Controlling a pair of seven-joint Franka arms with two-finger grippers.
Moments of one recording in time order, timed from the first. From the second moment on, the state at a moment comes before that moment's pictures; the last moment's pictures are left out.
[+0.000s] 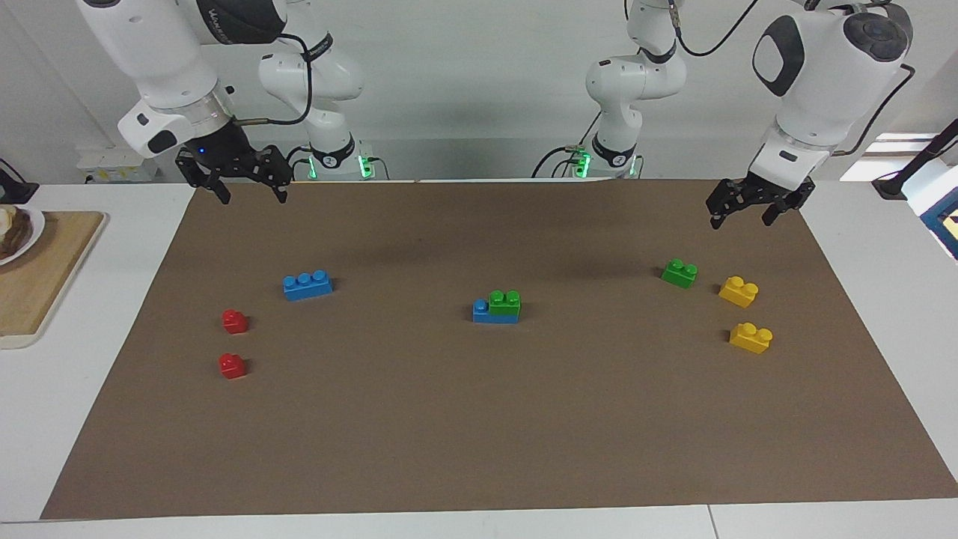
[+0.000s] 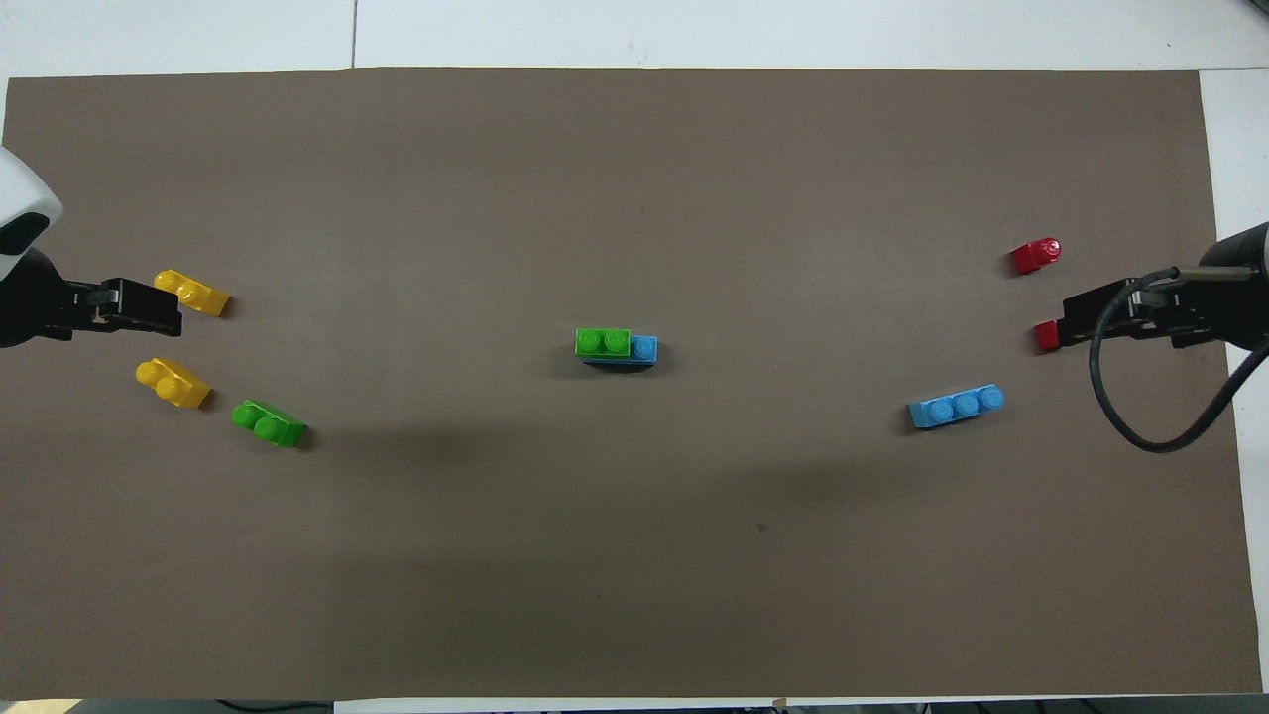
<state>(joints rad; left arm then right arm) 0.04 -0.05 -0.08 -1.76 0.03 1.72 0.00 -0.09 -0.06 0.11 -1.67 0.04 1.55 0.06</state>
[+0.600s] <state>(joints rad) 0.04 -0.05 -0.08 -1.76 -0.01 1.73 -0.06 -0.09 -0.06 0.11 -1.67 -0.01 1.55 0.06</state>
